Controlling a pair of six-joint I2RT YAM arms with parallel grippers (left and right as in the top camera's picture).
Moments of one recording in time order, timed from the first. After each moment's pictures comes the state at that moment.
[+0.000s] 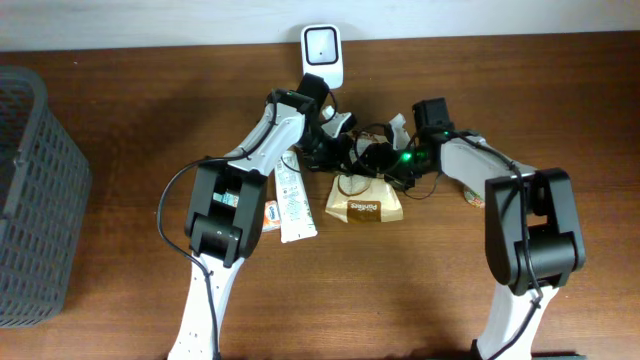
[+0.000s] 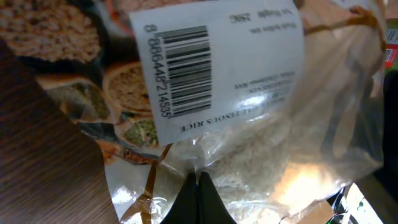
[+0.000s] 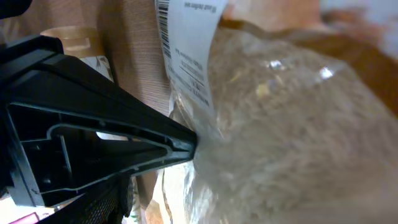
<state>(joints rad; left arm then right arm) -0.42 2.49 2.03 -1.00 0.70 -0.11 0.15 2.07 1.27 -0.43 -0.75 0.39</state>
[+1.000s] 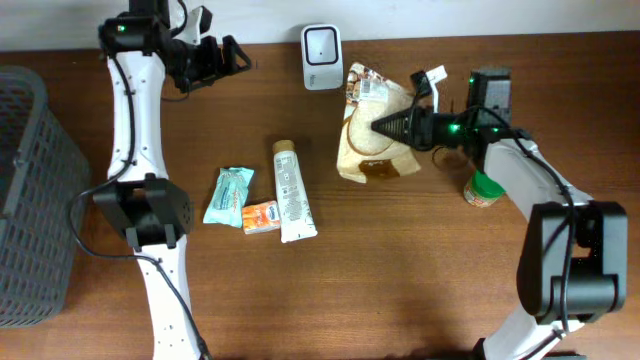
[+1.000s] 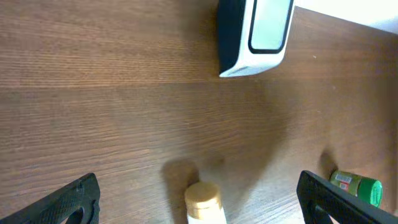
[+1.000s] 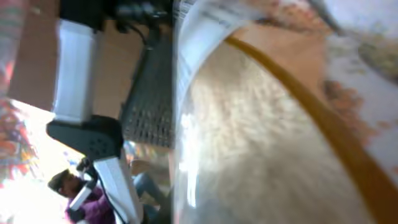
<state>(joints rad) 0.04 2.54 2.75 -1.35 0.56 -0.11 0.00 1.87 1.22 0.02 -1.38 0.47</state>
